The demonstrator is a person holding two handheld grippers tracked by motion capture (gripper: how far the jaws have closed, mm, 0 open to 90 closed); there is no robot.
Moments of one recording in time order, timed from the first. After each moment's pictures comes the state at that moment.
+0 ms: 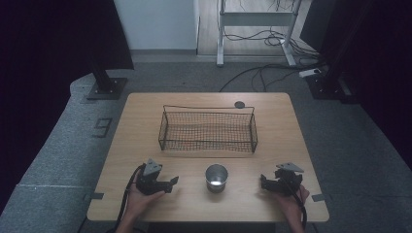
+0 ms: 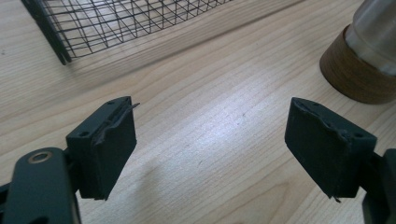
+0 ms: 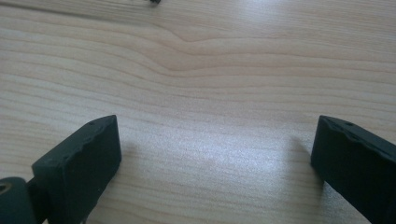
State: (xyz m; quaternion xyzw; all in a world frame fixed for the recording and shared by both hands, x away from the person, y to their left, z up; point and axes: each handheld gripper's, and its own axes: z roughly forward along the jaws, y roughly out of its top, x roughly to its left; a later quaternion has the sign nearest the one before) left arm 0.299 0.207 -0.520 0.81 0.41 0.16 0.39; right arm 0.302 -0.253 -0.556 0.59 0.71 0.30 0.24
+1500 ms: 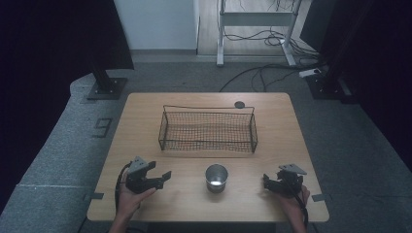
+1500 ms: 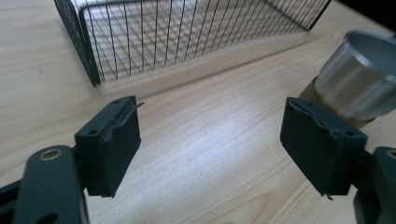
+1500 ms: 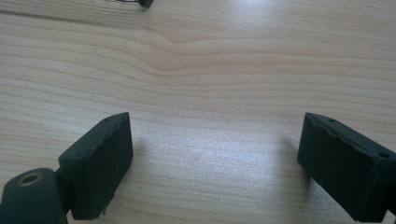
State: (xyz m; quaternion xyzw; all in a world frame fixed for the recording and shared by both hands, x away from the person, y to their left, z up) left arm 0.291 0.232 -0.495 0.76 0.43 0.15 0.45; right arm 0.296 -0.258 -0.556 0.60 0.69 0.31 0.26
